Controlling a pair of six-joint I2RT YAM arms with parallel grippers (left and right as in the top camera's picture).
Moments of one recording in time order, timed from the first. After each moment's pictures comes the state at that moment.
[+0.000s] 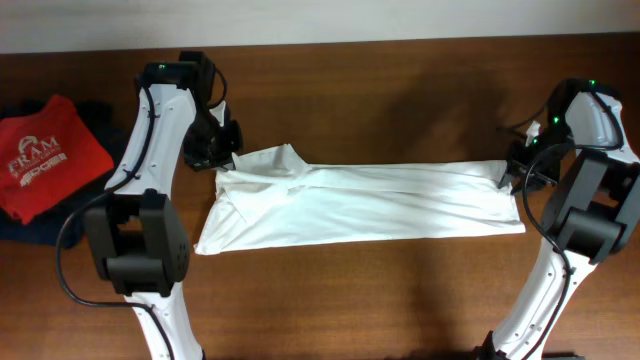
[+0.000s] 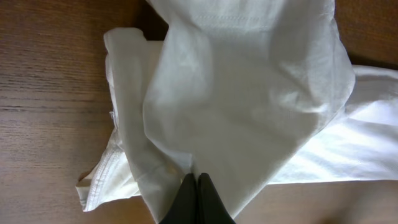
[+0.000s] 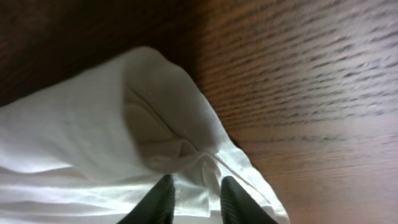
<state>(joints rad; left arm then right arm) -0.08 2.13 1.92 -1.41 0.20 -0.25 -0.40 2.38 1.93 -1.44 -0.17 0.06</state>
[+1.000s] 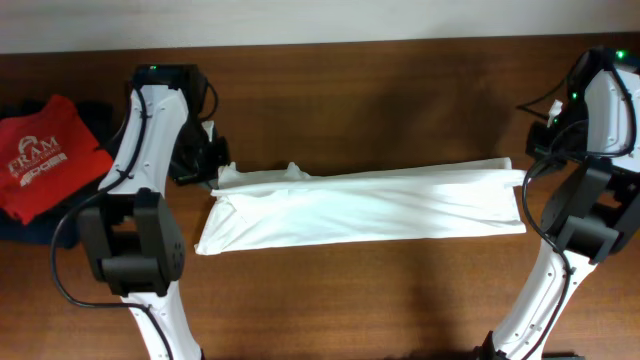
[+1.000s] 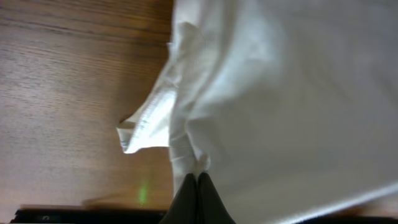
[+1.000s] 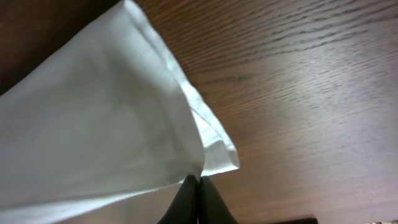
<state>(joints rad) -0.04 2.13 1.90 -1.60 0.12 -0.24 -0.40 2.38 2.22 -1.70 -0.02 0.07</state>
